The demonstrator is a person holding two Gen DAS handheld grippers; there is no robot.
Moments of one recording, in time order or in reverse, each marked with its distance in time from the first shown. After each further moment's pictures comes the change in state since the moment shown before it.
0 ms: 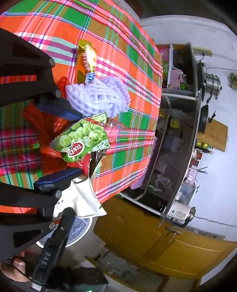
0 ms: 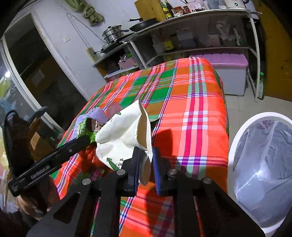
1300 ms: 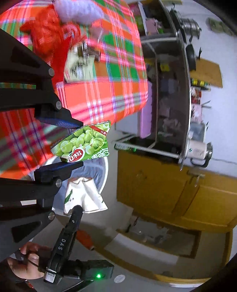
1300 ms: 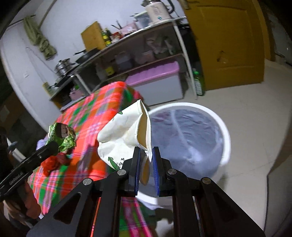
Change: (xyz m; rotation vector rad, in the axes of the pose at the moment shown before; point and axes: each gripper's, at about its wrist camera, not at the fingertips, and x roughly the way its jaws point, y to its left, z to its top) left arm 0.018 -0.175 -0.026 0.308 0.050 -0.252; right arm -0.133 -0.135 -0.050 0.250 -0.169 -0.336
